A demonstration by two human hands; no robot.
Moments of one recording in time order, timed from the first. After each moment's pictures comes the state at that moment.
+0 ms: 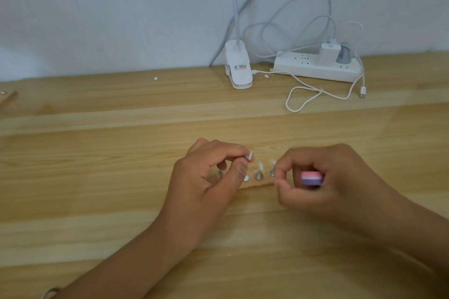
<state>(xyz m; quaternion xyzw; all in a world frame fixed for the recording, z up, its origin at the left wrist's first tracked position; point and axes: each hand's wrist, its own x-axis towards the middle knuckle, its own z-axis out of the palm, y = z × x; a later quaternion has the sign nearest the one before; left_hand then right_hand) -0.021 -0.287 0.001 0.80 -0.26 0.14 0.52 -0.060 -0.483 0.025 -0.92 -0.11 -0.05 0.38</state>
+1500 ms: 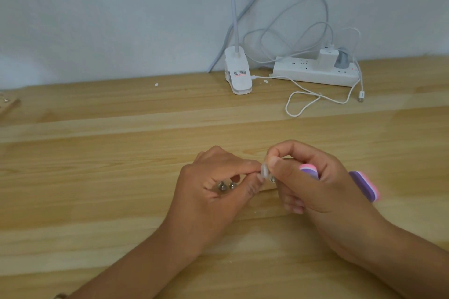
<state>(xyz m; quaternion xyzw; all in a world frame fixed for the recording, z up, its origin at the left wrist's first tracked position) -0.025 -0.289 0.000 0.76 -0.31 0.14 0.55 -0.062 -0.452 0.017 -0.67 -0.06 0.00 0.74</state>
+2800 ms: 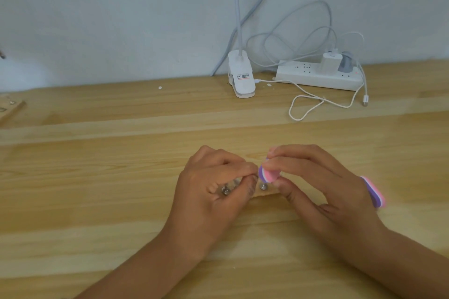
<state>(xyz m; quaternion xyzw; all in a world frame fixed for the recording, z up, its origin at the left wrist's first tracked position) -0.022 -0.286 0.003 0.83 -0.28 0.18 0.46 -0.053 -0.473 -0.014 -0.83 -0.26 -0.34 0.35</state>
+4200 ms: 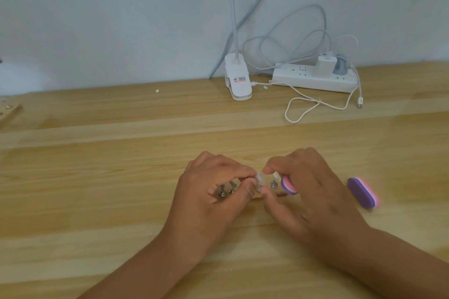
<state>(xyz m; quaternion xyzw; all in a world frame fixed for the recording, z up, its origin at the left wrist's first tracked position) -0.021 -0.288 0.001 0.82 -0.27 0.16 0.47 -0.051 -0.464 -0.013 -0.87 -0.24 -0.36 0.25</state>
